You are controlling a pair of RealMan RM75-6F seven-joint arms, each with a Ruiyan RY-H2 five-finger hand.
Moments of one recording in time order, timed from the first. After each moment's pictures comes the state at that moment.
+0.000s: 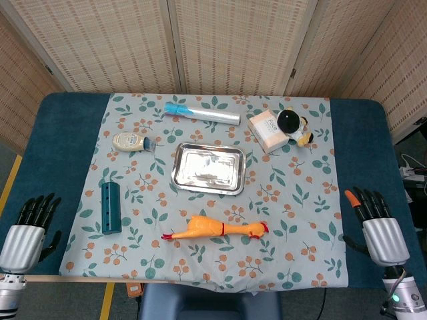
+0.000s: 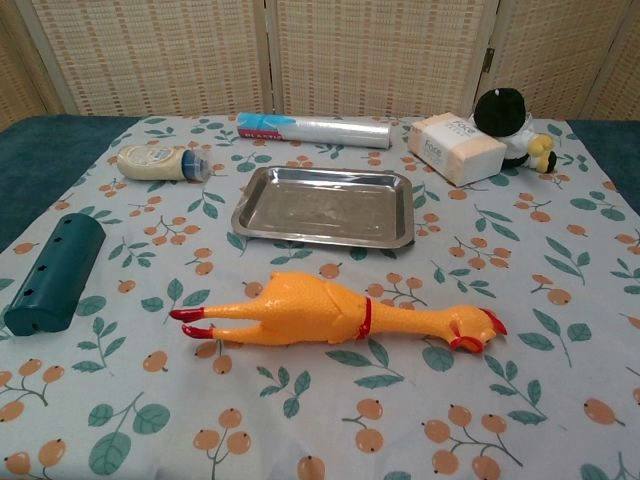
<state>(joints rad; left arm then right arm) -0.12 -1.21 -0.03 -1.49 1.60 1.54 0.12 0.09 -1.18 0.02 -1.57 -1.59 1.49 -0.11</state>
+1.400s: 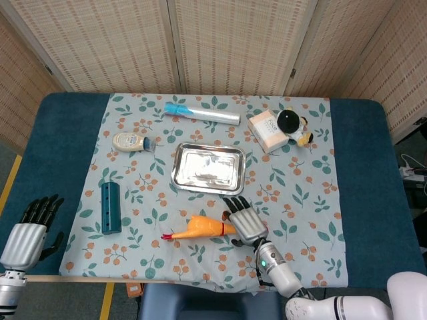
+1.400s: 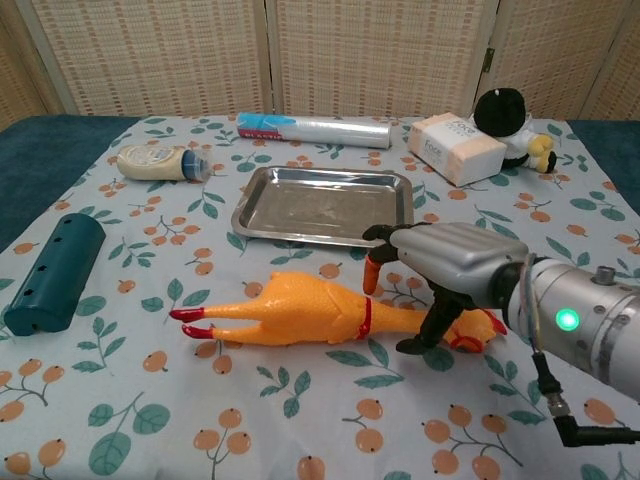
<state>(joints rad) -0.14 -1.16 -0.02 -1.54 1.56 1.46 0.04 0.63 -1.72 0.15 -1.71 -0.93 1.02 -0.80</state>
